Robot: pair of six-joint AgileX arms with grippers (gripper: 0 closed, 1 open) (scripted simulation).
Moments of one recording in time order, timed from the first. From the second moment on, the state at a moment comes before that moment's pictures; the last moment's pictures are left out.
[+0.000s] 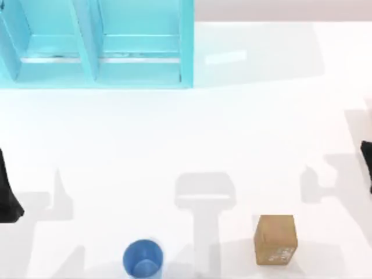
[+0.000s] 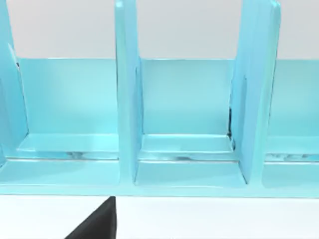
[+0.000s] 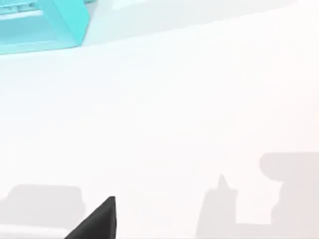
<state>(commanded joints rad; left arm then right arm) 0.00 0.00 0.00 0.00 0.00 0.00 0.30 0.64 0.52 -0.43 0.00 0.31</state>
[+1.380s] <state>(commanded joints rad) 0.00 0.00 0.00 0.00 0.00 0.00 0.75 1.67 1.22 -1.12 -0.01 0.77</state>
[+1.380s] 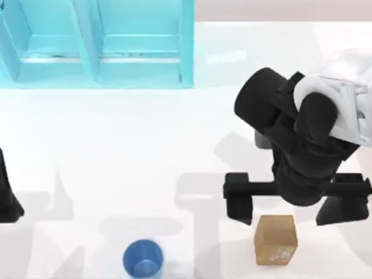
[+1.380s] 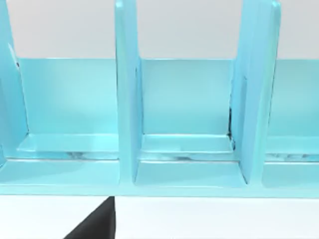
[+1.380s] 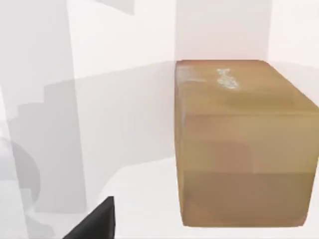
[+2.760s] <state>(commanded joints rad) 0.00 0.00 0.00 0.00 0.00 0.00 0.76 1.78 1.01 -0.80 0.00 0.77</state>
